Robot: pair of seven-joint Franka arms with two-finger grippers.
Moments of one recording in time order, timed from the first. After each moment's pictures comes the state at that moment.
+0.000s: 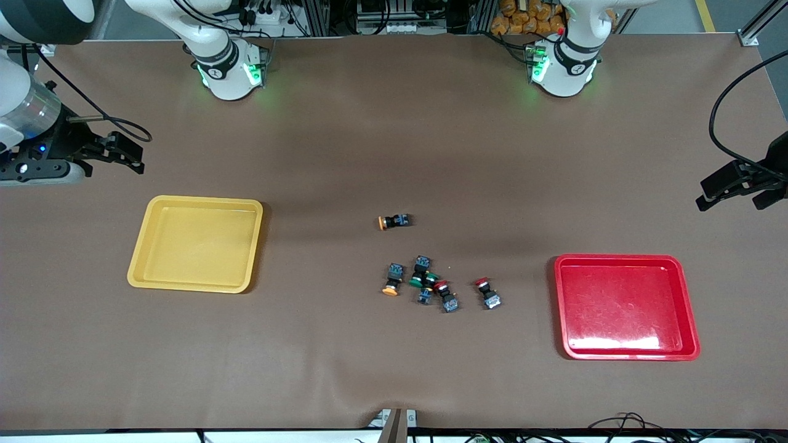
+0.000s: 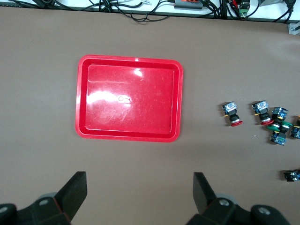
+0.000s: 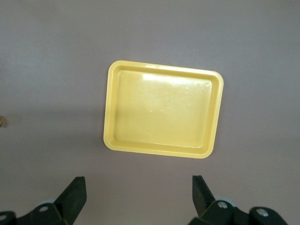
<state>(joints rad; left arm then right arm) 0.02 0.11 -0.01 -1.46 -0.04 1.71 -0.02 0.03 -0.08 0.03 -1.76 -0.02 1.67 0.01</state>
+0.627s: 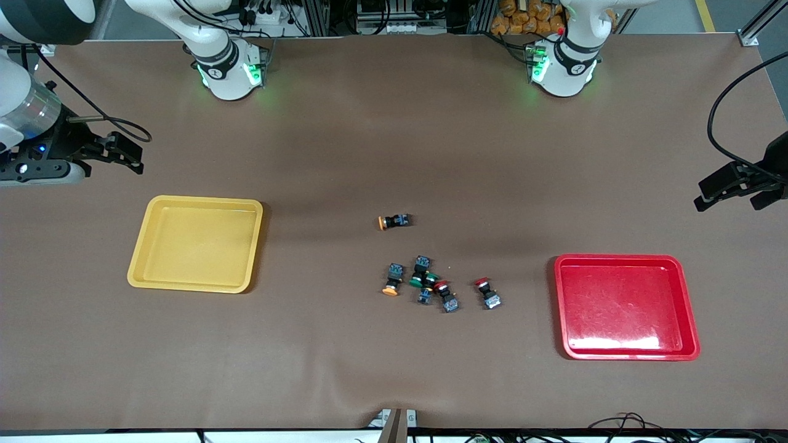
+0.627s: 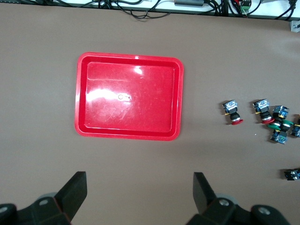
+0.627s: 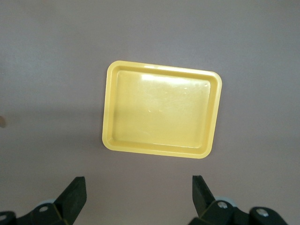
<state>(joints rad) 0.02 0.12 -0.01 -1.46 -0.04 1.71 -0.03 0.03 -0.07 0.03 -1.76 -0.02 1.67 0.01</state>
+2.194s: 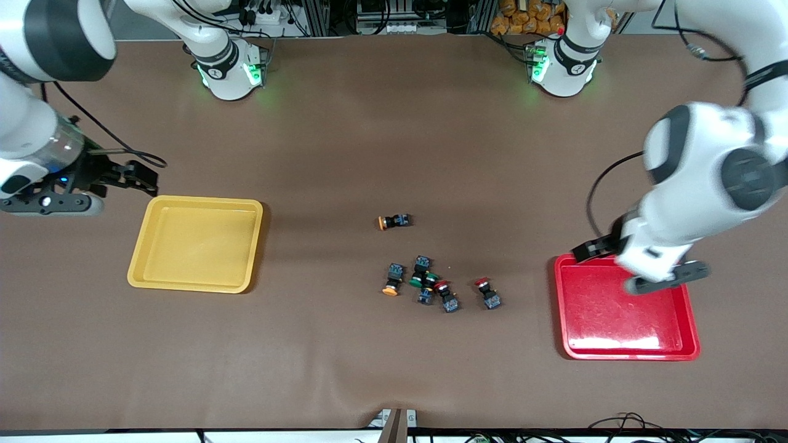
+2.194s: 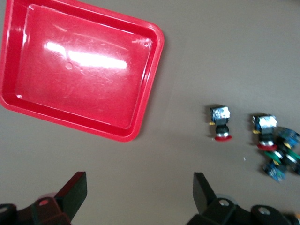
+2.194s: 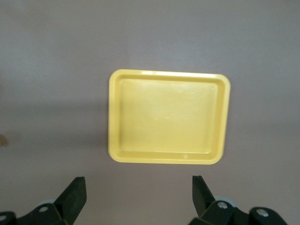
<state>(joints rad) -0.22 0.42 -0.02 -1.46 0.03 1.86 -0.52 0.10 0.06 0.03 -1.66 -0.03 1.67 0.19</state>
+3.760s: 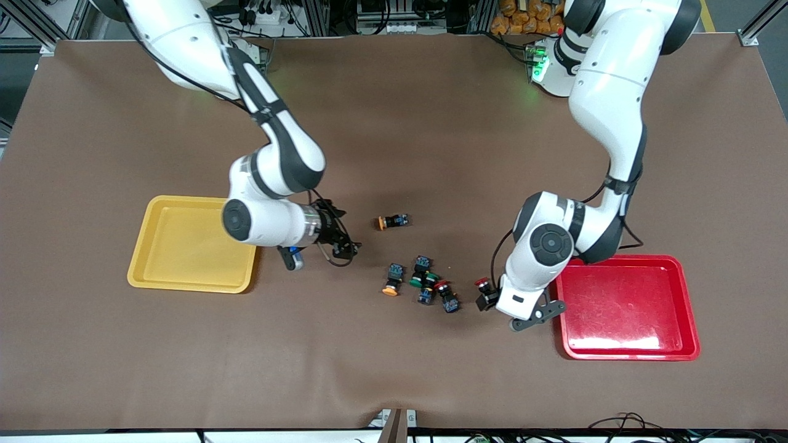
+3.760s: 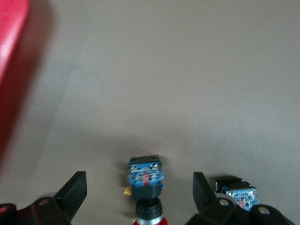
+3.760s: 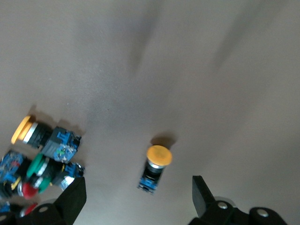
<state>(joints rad) -0.37 0.83 -0.02 -1.39 0.06 2.36 -0.79 0.49 0.62 0.04 -1.63 0.60 2.20 1.34</state>
